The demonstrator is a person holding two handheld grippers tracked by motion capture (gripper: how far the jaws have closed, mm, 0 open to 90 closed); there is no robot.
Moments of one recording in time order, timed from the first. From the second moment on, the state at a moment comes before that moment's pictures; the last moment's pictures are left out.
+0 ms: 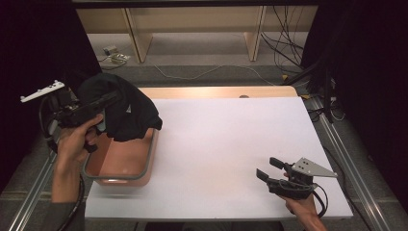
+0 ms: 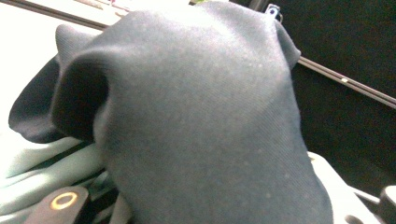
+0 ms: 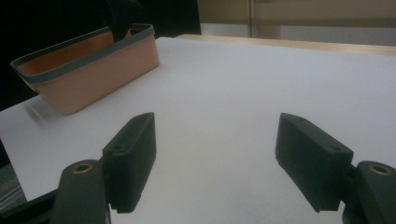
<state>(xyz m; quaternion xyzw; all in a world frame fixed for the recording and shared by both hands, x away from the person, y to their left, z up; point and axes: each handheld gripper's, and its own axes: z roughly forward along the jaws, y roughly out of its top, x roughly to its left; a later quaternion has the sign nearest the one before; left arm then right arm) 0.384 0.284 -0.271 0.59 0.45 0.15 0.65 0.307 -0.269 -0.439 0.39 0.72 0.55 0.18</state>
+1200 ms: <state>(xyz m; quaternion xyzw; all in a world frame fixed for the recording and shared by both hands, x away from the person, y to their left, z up) 0.392 0.200 -0.259 0.64 0.37 0.11 0.66 0.308 -0.269 -0.440 0.39 0.72 0.54 0.18</state>
